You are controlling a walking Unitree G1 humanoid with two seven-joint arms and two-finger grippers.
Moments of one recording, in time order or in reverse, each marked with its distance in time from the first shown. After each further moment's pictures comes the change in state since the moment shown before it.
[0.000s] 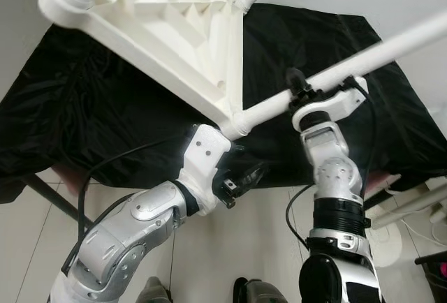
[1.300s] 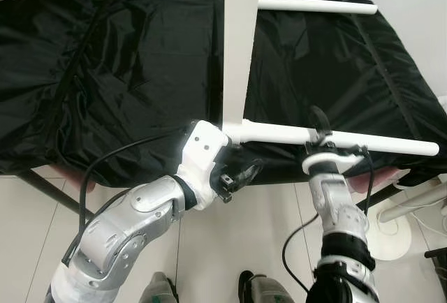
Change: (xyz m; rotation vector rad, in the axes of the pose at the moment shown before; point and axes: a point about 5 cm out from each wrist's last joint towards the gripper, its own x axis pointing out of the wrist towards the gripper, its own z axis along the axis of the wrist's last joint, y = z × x) left arm 0.004 0.015 -0.004 0.012 0.033 0.046; right arm -0.050 -0.072 -0.008 0.485 -0.018 0.083
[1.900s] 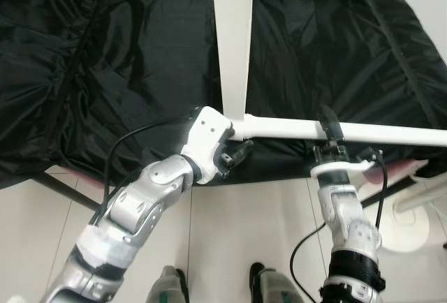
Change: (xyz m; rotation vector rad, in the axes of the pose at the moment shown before) left arm 0.042 0.055 -0.009 0.168 0.052 -0.059; right arm -0.019 0.018 0.004 -0.028 0.029 0.135
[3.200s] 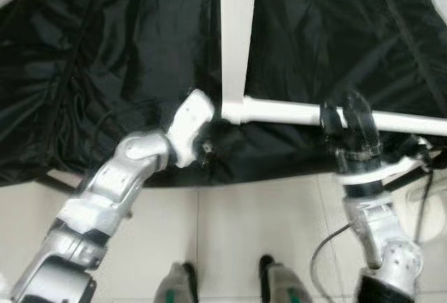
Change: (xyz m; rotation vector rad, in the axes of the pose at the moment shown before) left arm -0.036 0.010 -0.003 0.070 -0.045 -0.148; right arm -0.070 0.046 -0.010 -0.148 0.236 0.200
